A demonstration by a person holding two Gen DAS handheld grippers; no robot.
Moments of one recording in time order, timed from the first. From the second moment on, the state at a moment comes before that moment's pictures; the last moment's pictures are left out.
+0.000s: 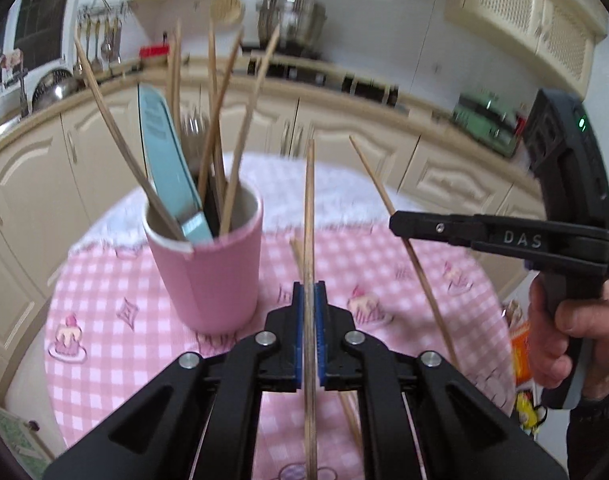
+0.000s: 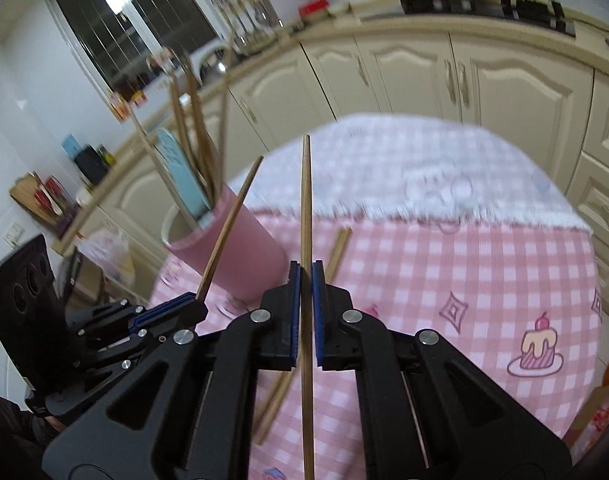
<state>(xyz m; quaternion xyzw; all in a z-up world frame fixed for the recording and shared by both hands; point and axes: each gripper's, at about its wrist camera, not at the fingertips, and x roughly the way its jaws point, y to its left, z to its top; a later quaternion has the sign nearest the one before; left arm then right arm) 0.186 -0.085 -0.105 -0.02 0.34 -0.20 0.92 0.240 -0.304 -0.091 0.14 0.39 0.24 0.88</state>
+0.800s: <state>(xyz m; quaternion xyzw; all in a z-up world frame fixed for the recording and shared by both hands) 0.222 -0.020 0.016 -0.10 0.09 -0.15 0.98 0.273 -0.244 0.022 0.17 0.16 0.28 0.93</state>
